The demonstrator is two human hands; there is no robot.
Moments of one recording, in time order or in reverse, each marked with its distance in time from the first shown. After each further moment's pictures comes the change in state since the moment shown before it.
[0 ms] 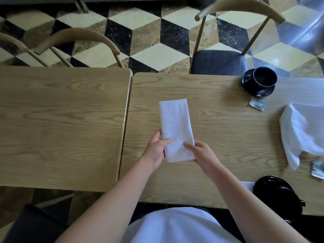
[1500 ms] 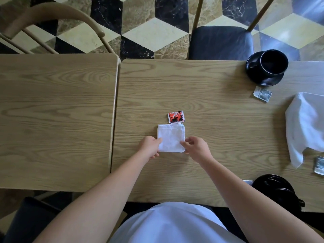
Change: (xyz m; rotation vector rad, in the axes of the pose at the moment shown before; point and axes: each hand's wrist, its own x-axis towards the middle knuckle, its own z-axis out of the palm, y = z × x) left_hand 0.067 -0.019 -0.020 0.919 0.276 -0.251; right_hand 0.068 0.021 -0.022 -0.488 0.146 0.013
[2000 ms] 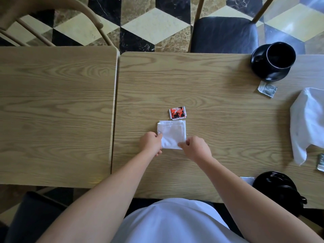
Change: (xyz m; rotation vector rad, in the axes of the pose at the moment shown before) left_hand -0.006 0.007 0.007 0.071 0.150 0.013; right_hand -0.004 -0.006 0.013 -0.409 0.022 0.055
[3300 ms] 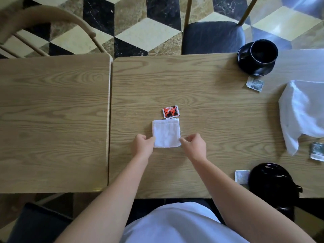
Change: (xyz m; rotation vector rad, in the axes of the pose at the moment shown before) left_hand -0.006 -0.021 0.005 -0.275 0.167 -0.061; right_hand -0.004 0.020 0.016 0.440 0.221 0.131
